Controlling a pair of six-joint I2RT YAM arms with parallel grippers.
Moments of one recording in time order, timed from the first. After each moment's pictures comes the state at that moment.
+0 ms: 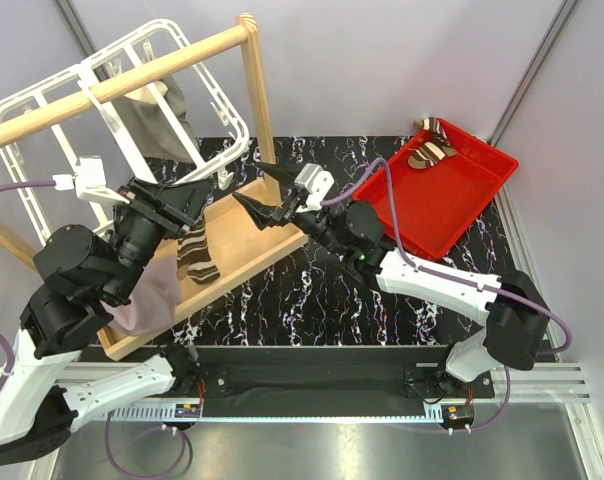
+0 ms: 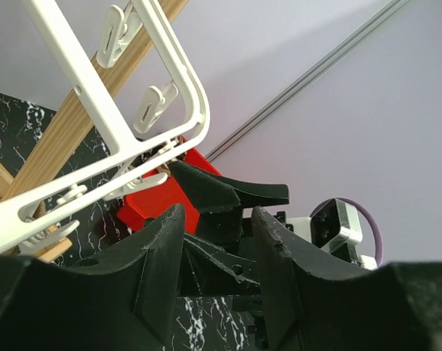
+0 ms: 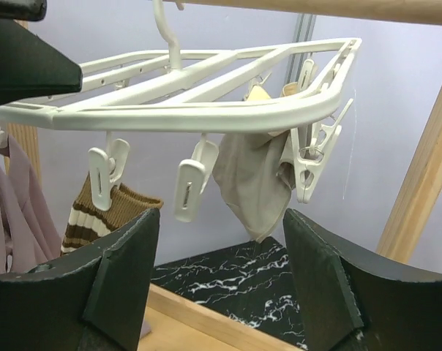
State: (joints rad) left arm -0.87 0.75 1.41 -0.52 -0.47 -0.75; right arm 1.00 1.51 1.15 0.86 -0.06 -0.13
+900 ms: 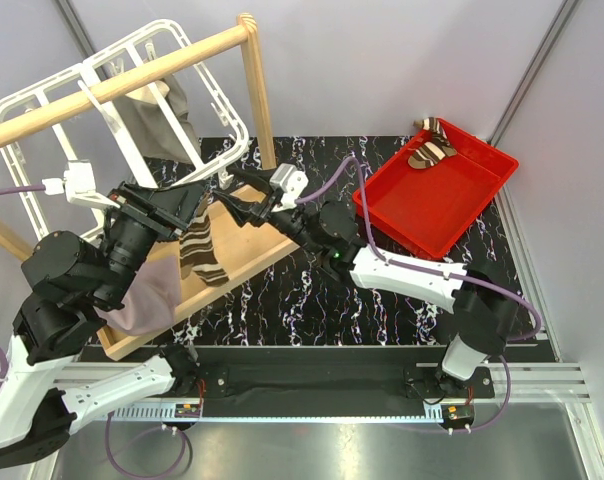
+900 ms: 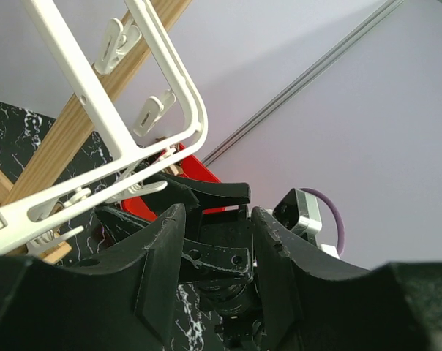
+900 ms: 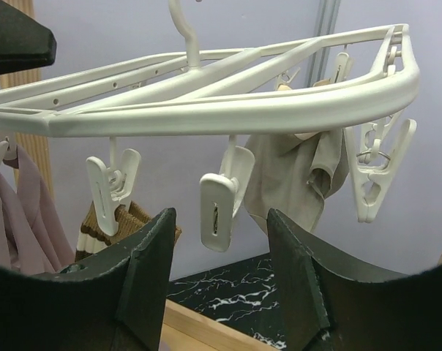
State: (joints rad) left arm -0.87 0.72 1.40 -0.52 -0.46 -0.74; right arm 1.03 1.67 1.26 0.95 -0.05 -0.10
